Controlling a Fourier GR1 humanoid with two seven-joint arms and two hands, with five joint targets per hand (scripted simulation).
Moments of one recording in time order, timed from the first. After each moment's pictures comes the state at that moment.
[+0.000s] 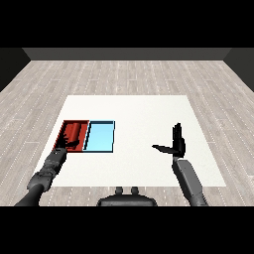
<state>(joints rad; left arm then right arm) -0.71 0.44 -0.03 -0.04 0.08 0.42 -0.09 -0.15 -0.25 0.13 -1.36 -0.33 -0.33 -0.41</state>
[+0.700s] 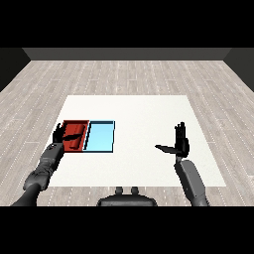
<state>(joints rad) -0.73 0.48 0.04 -0.15 0.13 0.36 -0.27 -0.13 -0.27 0.09 -1.40 -0.37 -0.26 -0.41</state>
